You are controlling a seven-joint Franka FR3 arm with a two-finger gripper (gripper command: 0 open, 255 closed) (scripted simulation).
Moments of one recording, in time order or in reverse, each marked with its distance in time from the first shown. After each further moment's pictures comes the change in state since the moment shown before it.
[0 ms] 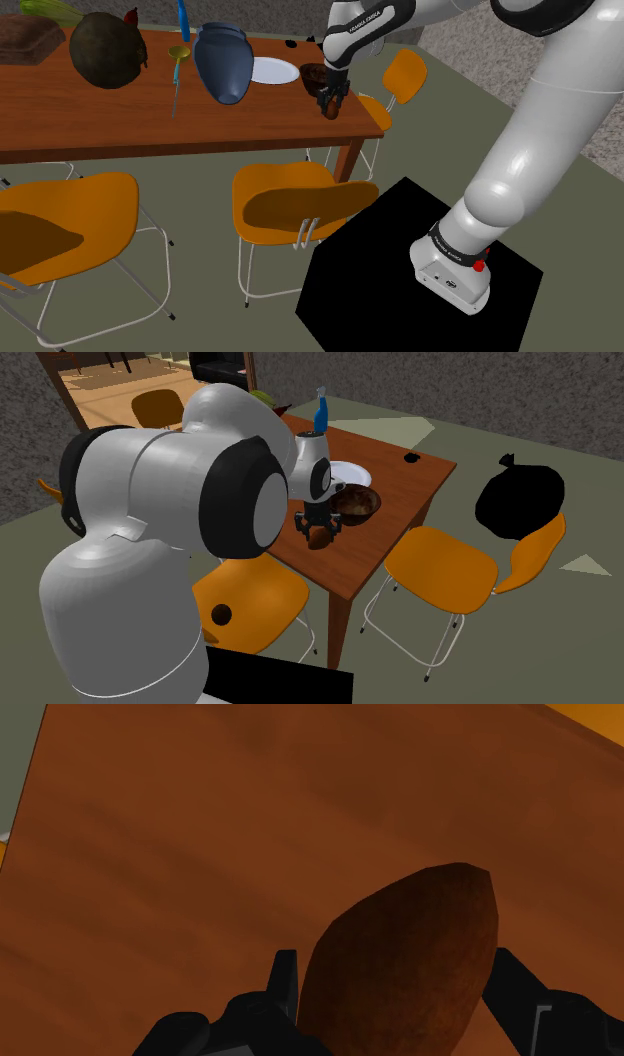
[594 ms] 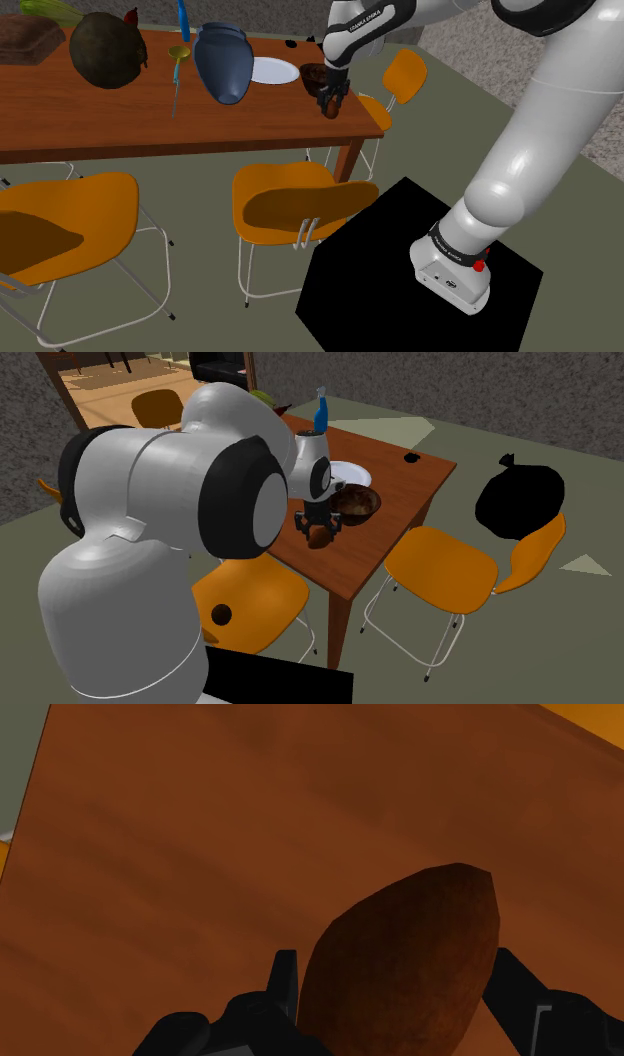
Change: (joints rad) arm 0.000 -0.003 0.000 0.003 0.001 -0.006 -0.001
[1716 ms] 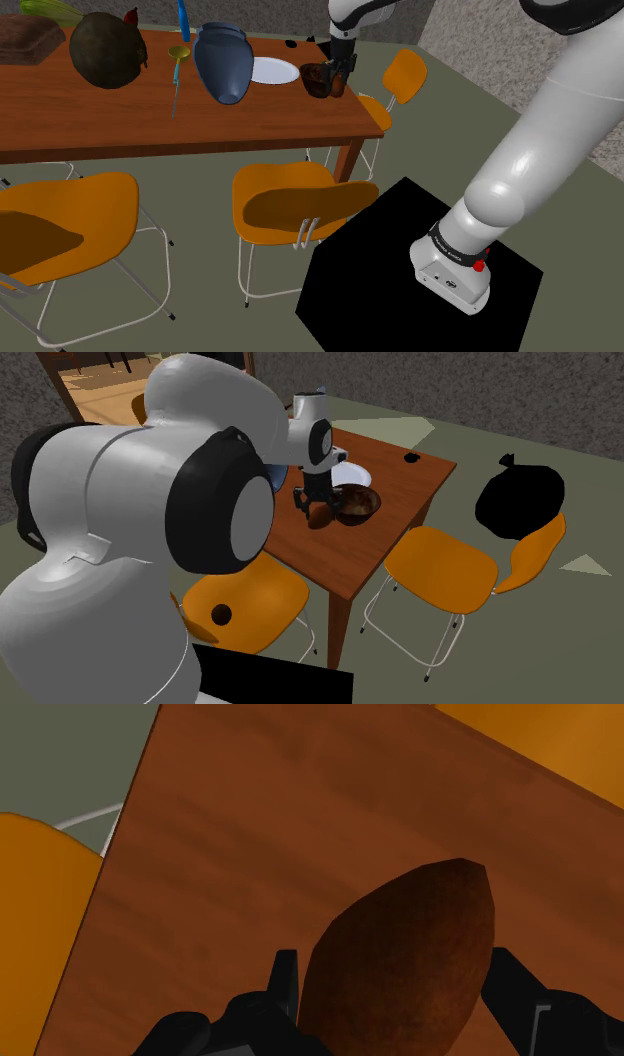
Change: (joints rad) arm 0.001 -0.100 0.002 0.104 0.011 -0.203 -0.021
